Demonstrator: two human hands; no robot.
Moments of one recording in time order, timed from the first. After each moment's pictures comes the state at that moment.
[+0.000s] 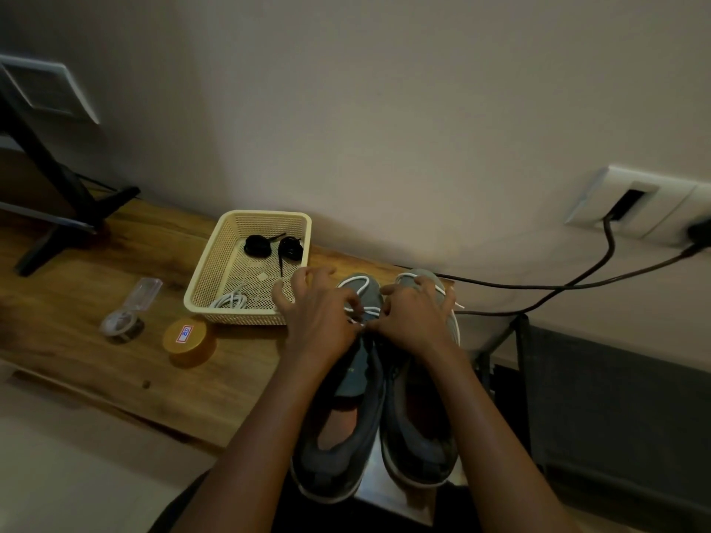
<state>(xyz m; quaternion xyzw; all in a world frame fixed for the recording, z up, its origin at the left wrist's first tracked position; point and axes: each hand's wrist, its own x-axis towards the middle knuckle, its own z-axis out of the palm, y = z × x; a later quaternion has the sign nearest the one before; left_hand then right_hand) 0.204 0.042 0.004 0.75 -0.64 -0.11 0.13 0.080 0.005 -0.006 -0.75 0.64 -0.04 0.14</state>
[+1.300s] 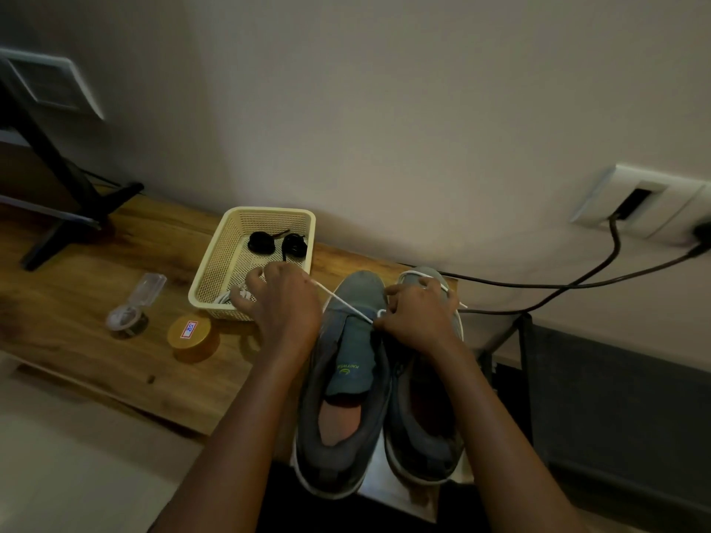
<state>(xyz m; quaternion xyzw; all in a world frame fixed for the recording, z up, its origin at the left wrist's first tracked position) 0.231 0.031 -0.003 0.85 -0.48 -0.09 0.20 0.077 0.006 -0.005 -0.75 0.64 -0.03 0.15</state>
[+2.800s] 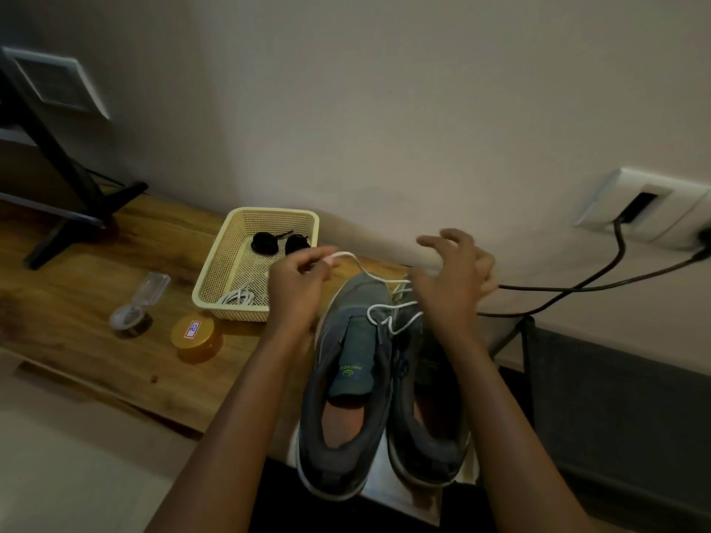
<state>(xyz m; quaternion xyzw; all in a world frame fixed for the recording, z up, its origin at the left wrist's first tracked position) 0.229 0.035 0.022 0.64 -0.37 -0.36 0.56 0.075 0.004 0.024 -0.62 0.68 -0.38 0.13</state>
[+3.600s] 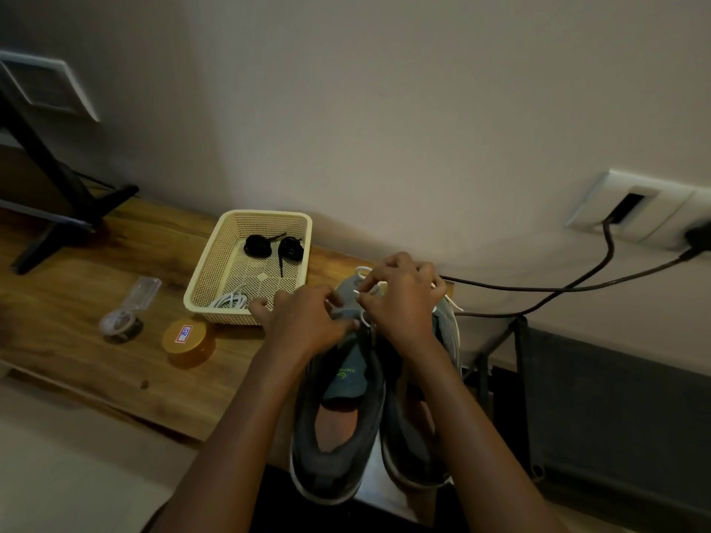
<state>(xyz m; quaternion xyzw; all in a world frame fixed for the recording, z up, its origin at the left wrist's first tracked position) 0.231 0.041 0.006 0.77 -0.59 -0.22 0.12 0.104 0.014 0.010 -0.71 0.63 -0.28 0.13</state>
